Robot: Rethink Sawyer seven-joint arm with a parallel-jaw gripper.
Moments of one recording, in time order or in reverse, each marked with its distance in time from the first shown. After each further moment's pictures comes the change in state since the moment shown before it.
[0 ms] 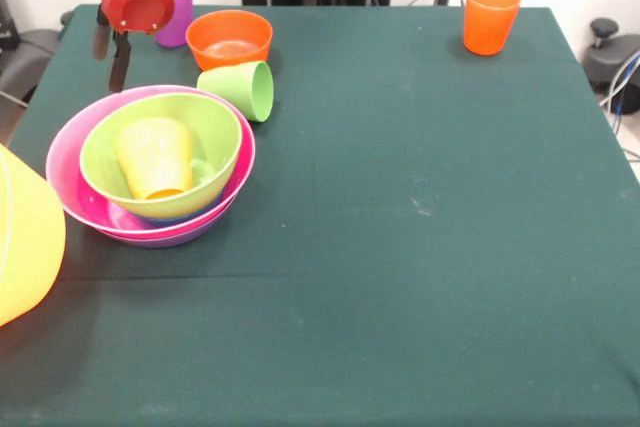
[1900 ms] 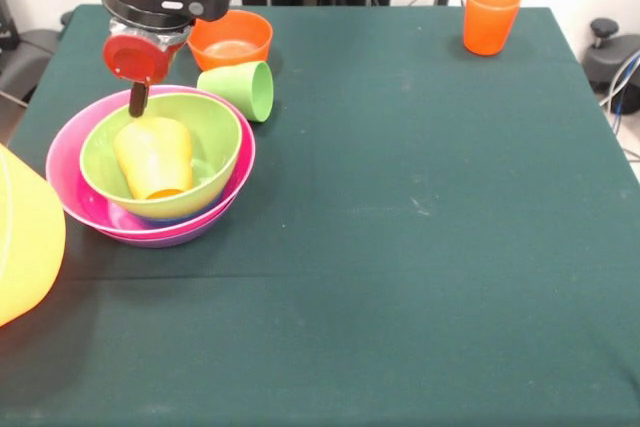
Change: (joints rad) arm 0.138 0.216 -0.210 0.000 0.527 0.017 0.169
